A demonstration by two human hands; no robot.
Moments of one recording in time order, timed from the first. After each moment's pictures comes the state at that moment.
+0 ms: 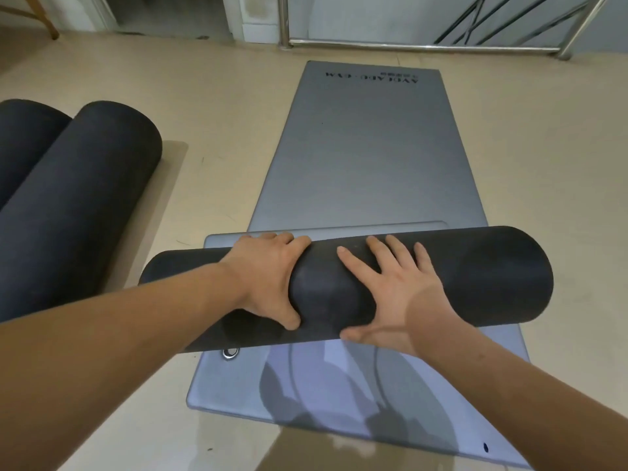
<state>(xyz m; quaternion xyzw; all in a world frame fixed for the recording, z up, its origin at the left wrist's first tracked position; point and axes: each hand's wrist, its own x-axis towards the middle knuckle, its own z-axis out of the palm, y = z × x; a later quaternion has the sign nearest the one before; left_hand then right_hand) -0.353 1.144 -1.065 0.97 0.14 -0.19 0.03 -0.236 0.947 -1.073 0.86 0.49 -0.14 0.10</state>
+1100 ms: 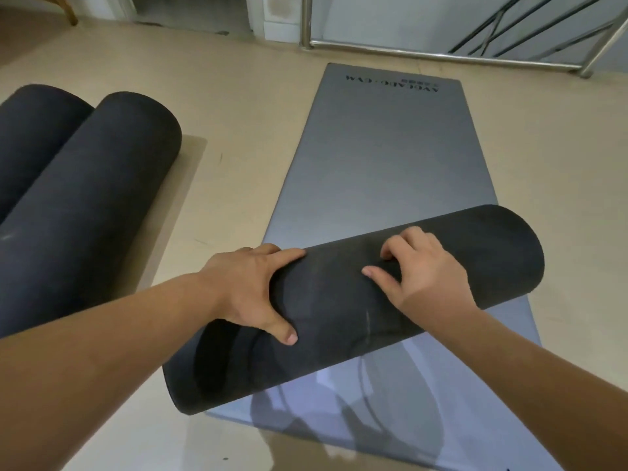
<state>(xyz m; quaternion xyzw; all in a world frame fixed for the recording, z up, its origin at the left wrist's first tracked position) -0.403 1.196 -1.074 0.94 0.18 -0.23 0.18 -0.218 0.984 -1.086 0.89 0.45 -0.01 -0.09</state>
